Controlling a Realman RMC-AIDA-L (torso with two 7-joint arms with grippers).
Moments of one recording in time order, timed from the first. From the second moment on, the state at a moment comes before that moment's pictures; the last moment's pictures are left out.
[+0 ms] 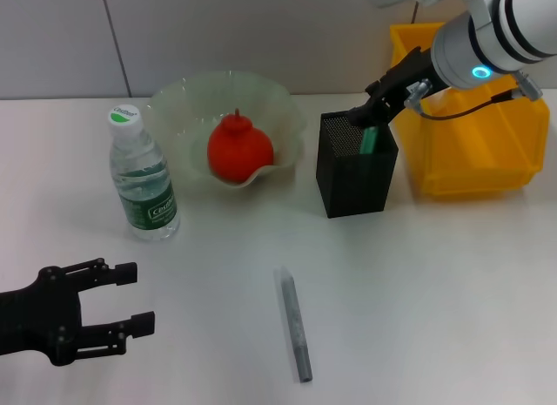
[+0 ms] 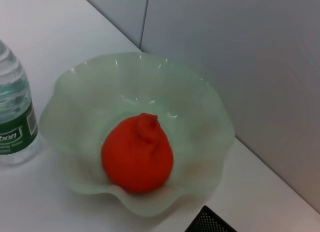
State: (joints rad) left arm -0.37 -1.98 0.59 0.61 2.03 1.81 -1.25; right arm 0.88 2.08 -1.29 -1.17 -2.67 -1.22 2.45
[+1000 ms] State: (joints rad) left arm -0.37 -1.98 0.59 0.62 2.04 1.81 -1.24; right arm 1.07 2.09 -1.47 -0.92 -2.39 -1.48 2.59
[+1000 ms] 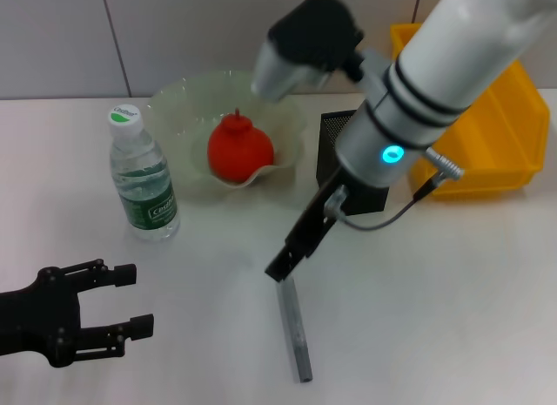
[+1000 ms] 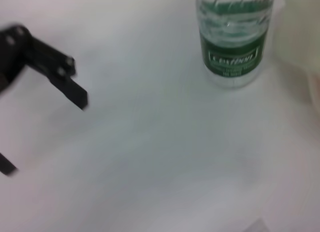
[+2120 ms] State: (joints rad) left arm -0.38 -1.98 0.59 0.62 2.04 1.80 -1.25; right arm 1.07 2.09 -1.83 -0.84 -2.32 -1.32 2.74
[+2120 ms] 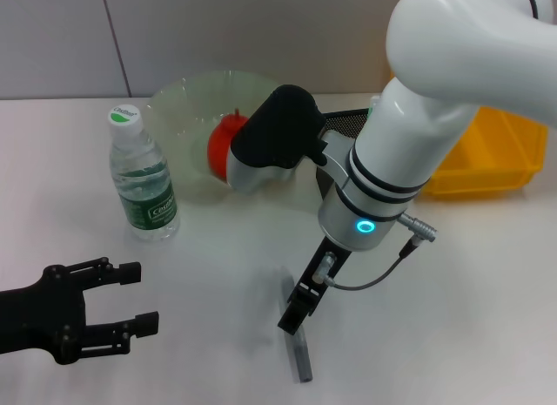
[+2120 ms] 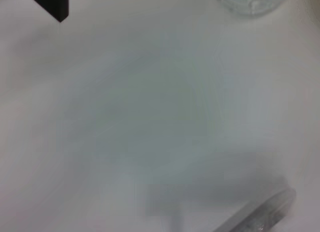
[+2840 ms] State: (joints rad) left arm -0.38 -1.99 0.58 0.62 2.04 1.80 -1.25; right arm 1.07 2.09 -1.90 -0.80 -2.29 -1.26 2.75
